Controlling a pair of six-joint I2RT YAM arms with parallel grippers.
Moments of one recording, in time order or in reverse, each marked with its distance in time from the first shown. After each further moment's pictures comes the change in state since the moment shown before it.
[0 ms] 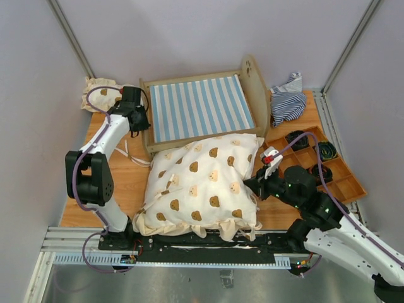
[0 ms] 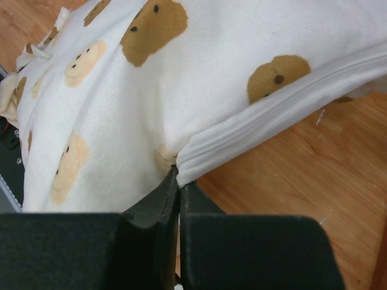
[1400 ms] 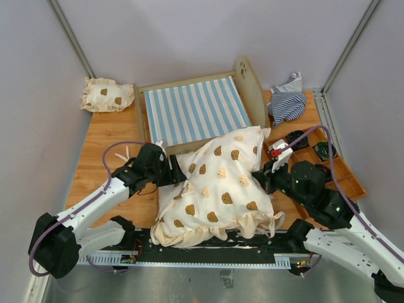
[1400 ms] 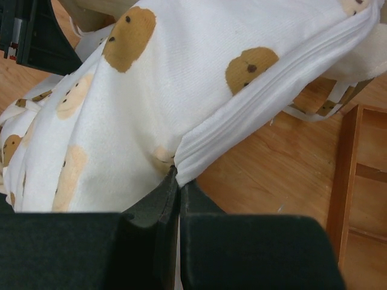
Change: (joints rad) left arm -0.436 -0.688 -0.734 0.148 0.285 -0.394; right arm 0.000 0.028 0.168 -0.124 0.123 -0.025
